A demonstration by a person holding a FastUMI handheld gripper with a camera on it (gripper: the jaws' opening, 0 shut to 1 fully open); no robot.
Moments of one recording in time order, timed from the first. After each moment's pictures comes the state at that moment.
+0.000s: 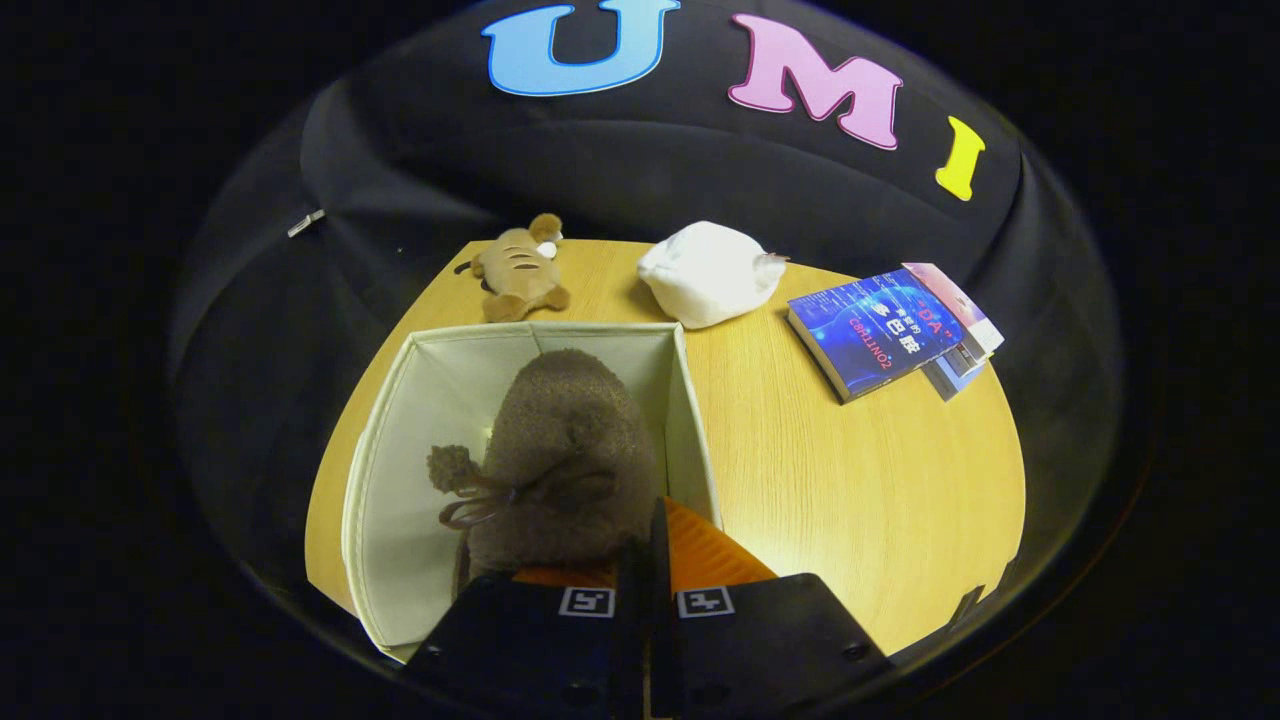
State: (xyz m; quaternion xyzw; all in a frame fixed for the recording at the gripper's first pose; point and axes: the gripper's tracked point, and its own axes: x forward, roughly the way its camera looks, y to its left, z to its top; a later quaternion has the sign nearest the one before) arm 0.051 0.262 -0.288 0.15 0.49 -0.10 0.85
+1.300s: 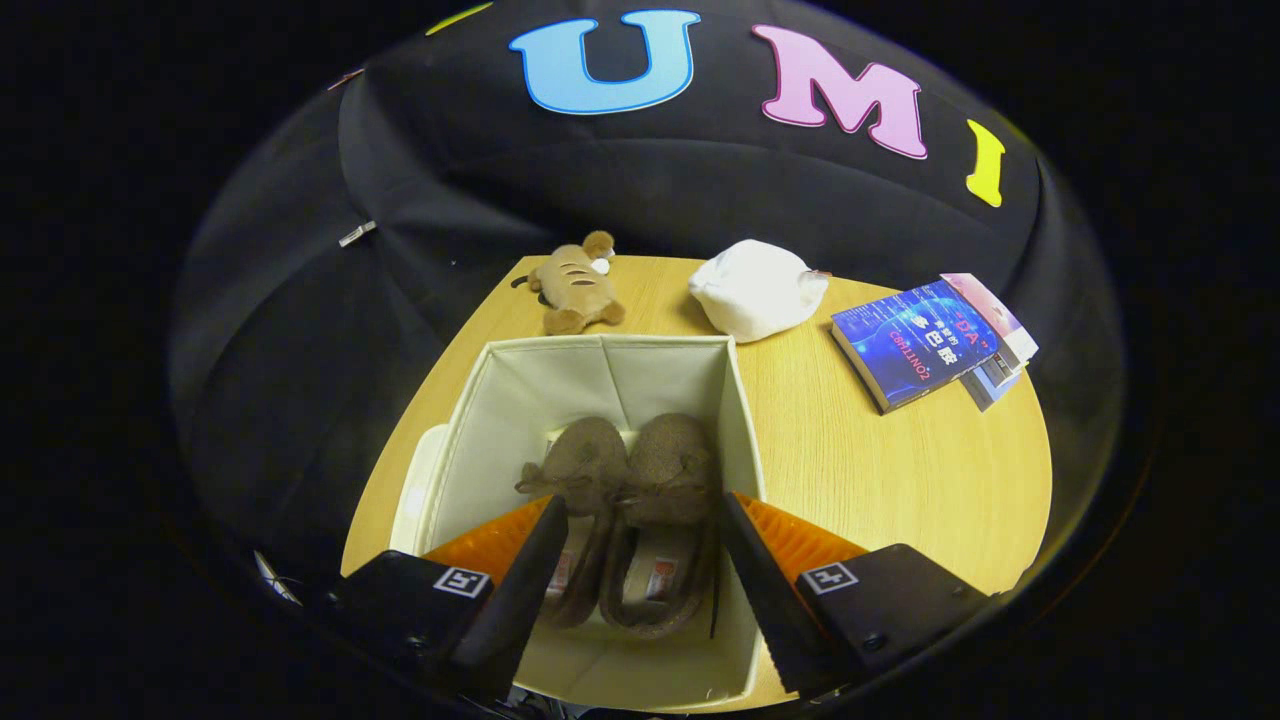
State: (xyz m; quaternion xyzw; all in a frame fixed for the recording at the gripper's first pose) arm 0.051 0.282 -0.253 0.18 0.46 -0.04 0.87
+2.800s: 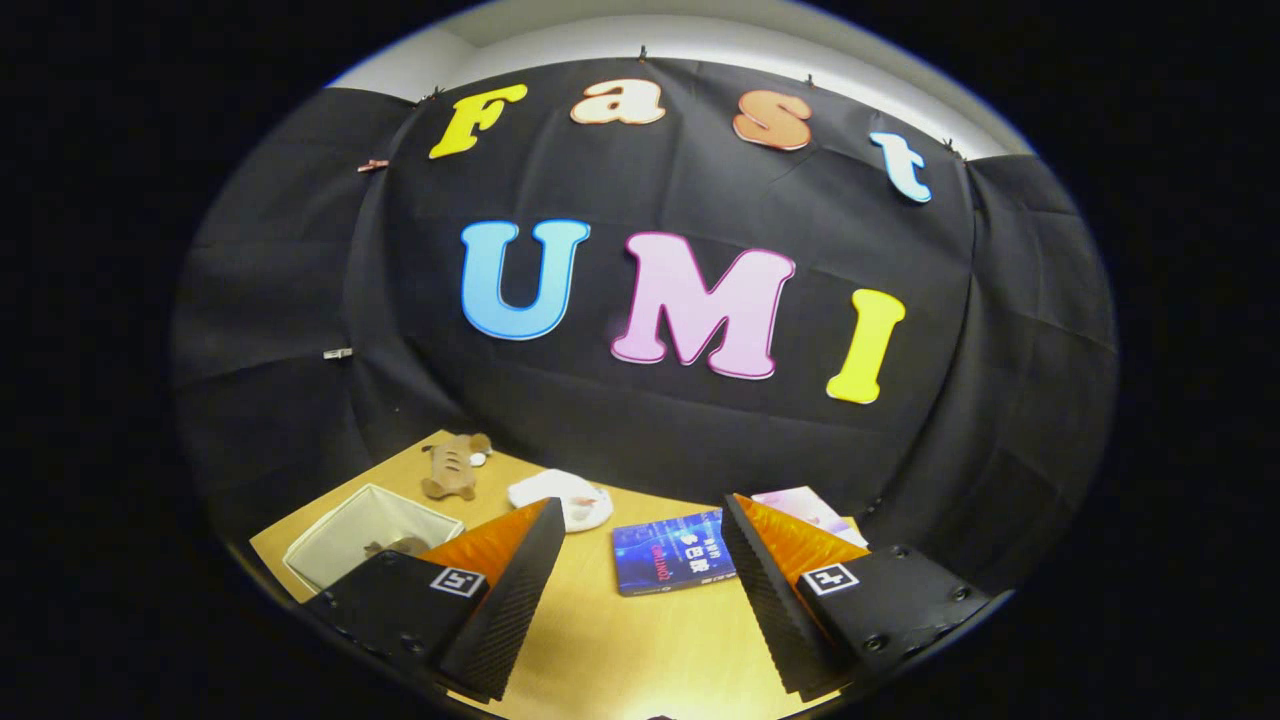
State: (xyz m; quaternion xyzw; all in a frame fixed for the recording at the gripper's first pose) arm -0.004 -0.053 -0.077 0.05 0.18 -0.11 0.98
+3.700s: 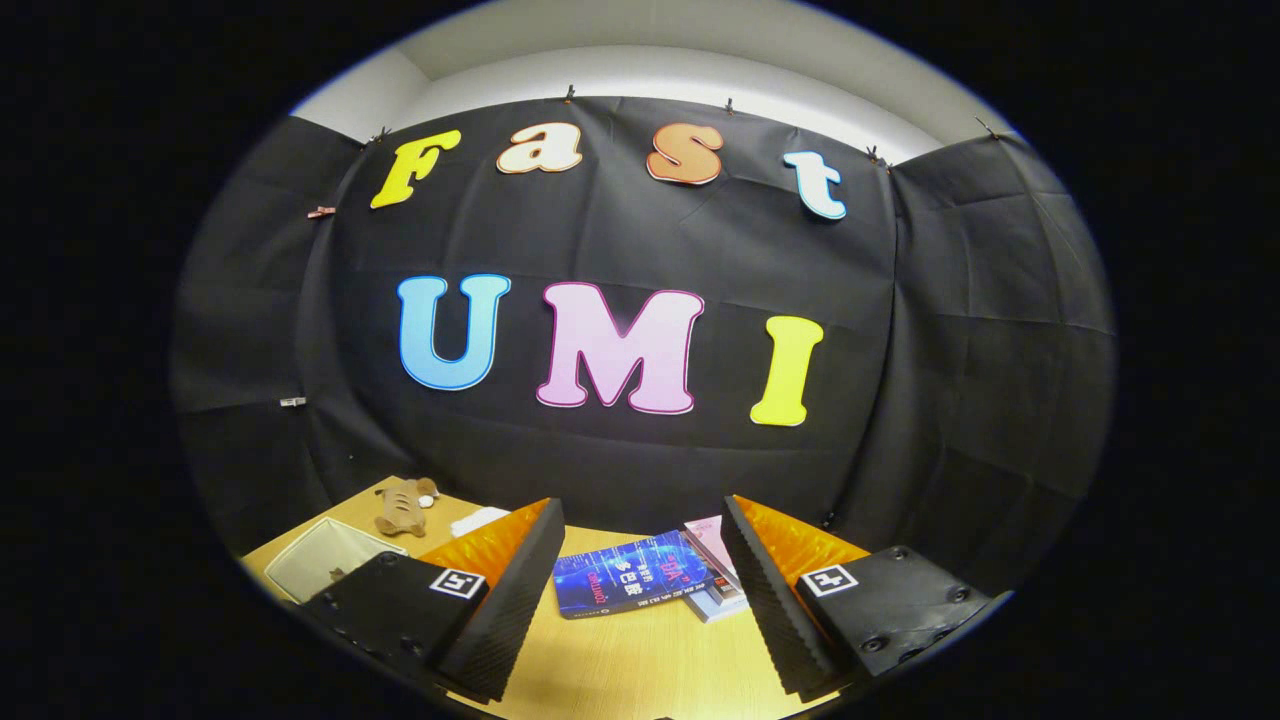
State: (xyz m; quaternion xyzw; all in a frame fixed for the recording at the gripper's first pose) arm -0.038 -0.120 -0.068 0.07 0.13 -0.17 0.97
